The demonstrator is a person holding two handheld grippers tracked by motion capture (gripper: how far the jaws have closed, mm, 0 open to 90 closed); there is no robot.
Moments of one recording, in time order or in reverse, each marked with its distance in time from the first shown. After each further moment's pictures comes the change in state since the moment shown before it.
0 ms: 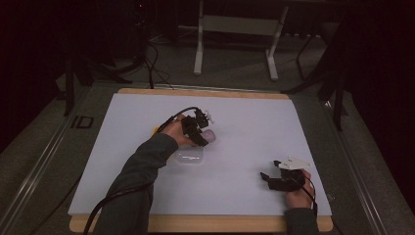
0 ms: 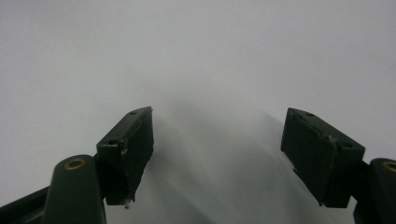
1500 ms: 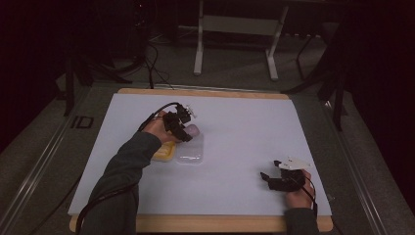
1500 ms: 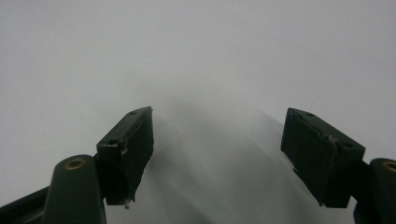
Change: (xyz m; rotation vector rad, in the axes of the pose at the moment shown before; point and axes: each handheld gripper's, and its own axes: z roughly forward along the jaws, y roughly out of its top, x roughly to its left) left arm 0.018 -0.039 -0.031 0.007 0.064 -0.095; right arm 0.000 0.000 -0.001 -0.004 -0.005 0.000
